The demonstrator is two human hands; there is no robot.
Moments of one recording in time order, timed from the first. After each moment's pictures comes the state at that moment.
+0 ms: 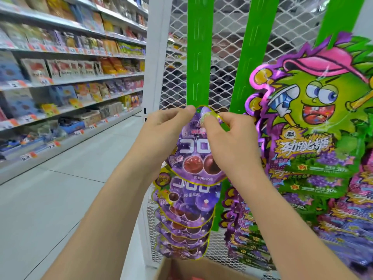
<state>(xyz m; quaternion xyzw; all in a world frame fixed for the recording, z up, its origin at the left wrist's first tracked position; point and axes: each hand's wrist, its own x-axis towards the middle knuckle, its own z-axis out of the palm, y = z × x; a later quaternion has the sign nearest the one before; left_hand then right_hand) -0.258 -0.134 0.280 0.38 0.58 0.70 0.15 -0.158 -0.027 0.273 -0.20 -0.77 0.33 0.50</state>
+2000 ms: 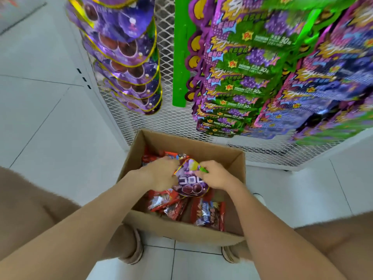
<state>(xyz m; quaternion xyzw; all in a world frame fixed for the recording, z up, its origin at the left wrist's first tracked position) -0.170 -0.142 -0.100 0.57 0.75 0.01 0.32 0.002 0.012 -0.169 -0.37 -0.83 0.41 -0.11</state>
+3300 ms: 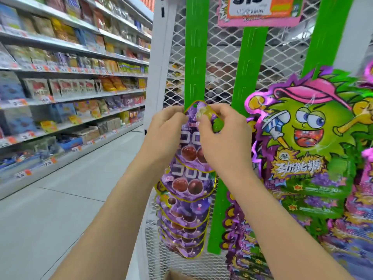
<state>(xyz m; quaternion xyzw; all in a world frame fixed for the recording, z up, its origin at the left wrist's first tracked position) -0.275 -0.108 0.314 0.37 0.62 0.69 0.03 -0.181 -0.019 0.302 -0.15 -0.75 0.24 0.59</state>
